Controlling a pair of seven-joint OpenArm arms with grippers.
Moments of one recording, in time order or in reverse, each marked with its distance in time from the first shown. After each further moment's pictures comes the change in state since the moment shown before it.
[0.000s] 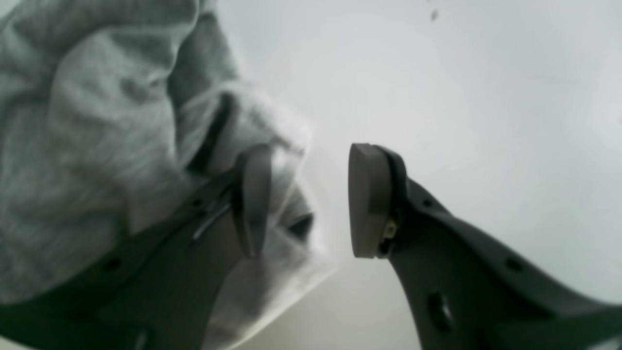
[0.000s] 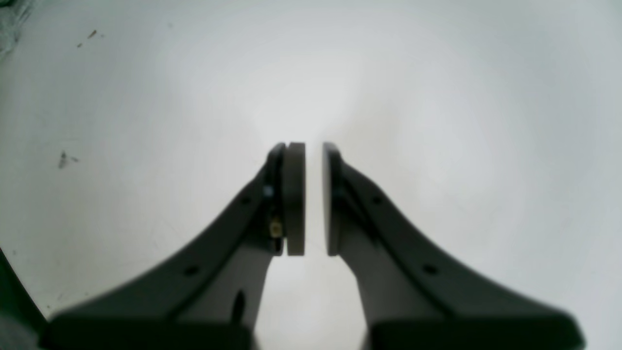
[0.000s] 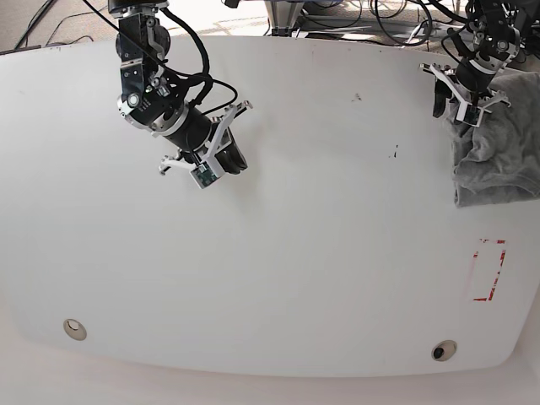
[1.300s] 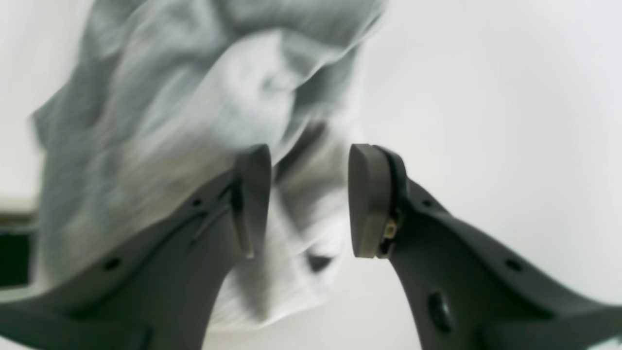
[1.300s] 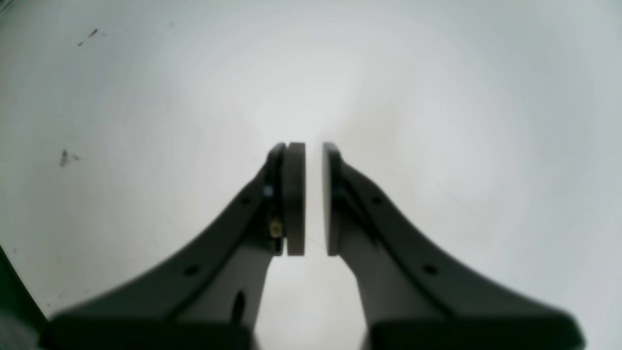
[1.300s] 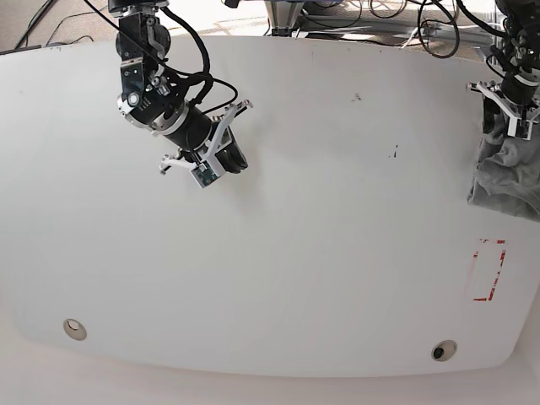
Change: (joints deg) left arm -3.3 -6.5 -7.5 -3.6 -5.6 0.0 0.2; right arm -0.2 0.0 0.0 0.1 0.0 0.0 0.0
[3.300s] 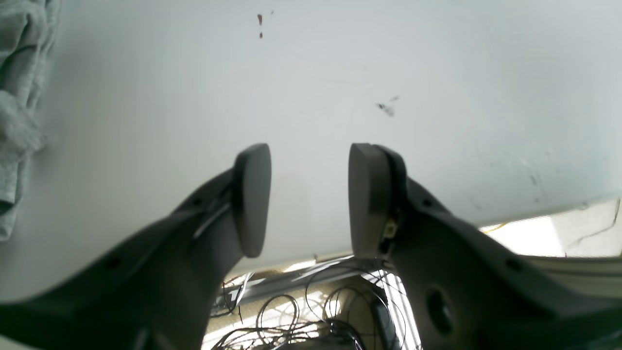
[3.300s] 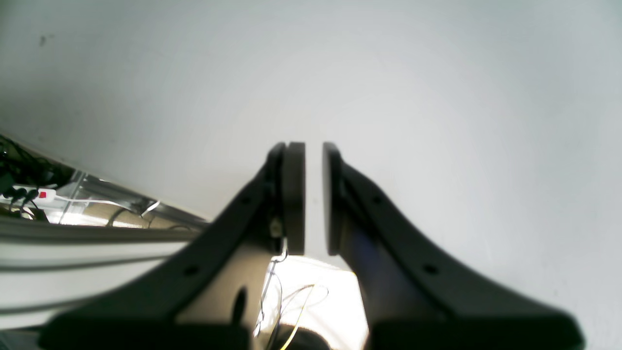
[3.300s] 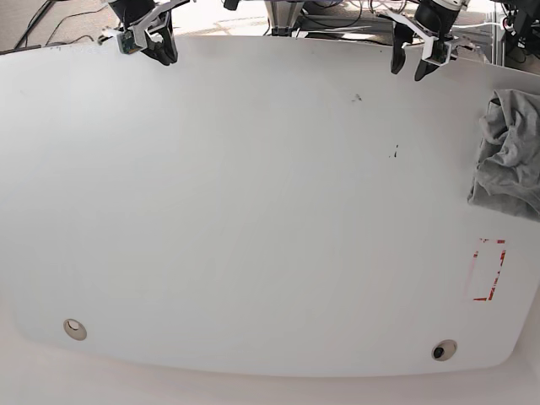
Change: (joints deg) left arm 27.3 15.3 18.1 18.6 7.0 7.7 -18.8; right arm -44.3 1.9 18.5 1.0 -5.3 -0.3 41.4
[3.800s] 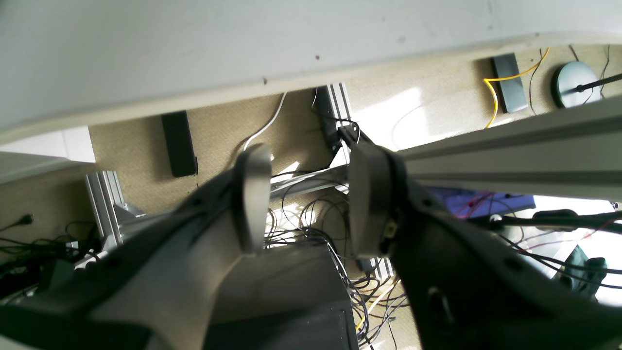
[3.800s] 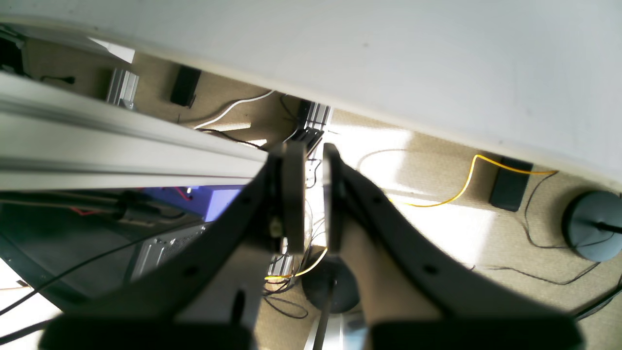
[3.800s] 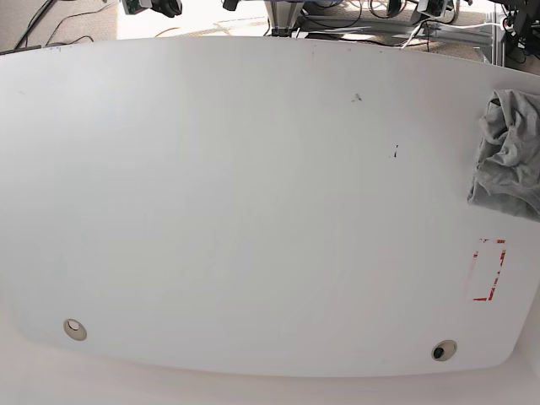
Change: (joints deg) left arm 13.8 -0.1 0.0 0.2 -0.4 0.0 0.0; right arm -11.9 0.0 -0.3 0.0 0.0 0.2 0.2
